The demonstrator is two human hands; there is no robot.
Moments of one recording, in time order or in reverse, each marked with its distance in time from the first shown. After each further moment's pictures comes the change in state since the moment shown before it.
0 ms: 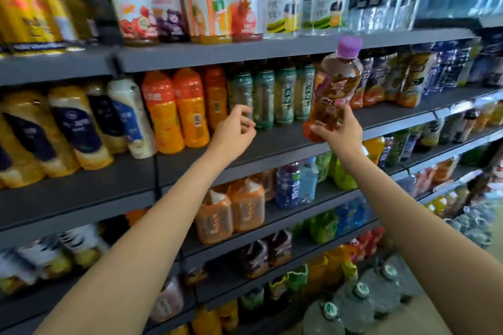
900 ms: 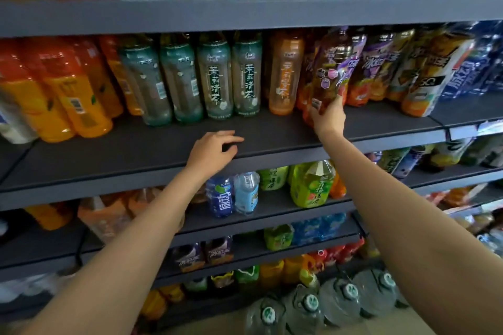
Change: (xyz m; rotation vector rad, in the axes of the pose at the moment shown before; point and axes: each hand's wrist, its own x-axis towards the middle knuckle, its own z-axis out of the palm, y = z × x) left_hand 0.112 -0.009 0.197 0.353 -0.050 -0.231; right_hand 0.231 0.175 -0.024 -0.128 -0.141 0.220
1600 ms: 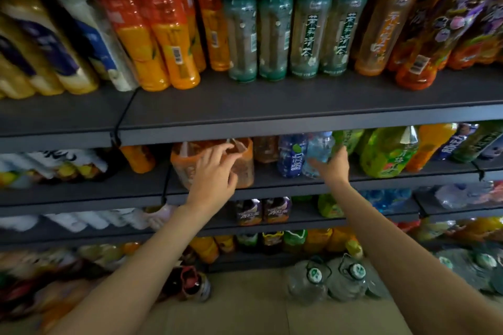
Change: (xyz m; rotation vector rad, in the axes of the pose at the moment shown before) left_hand -0.171 -0.126 -0.024 0.301 0.167 -0.010; right_hand -0.180 0.062 0.123 -0.038 -0.301 0.145
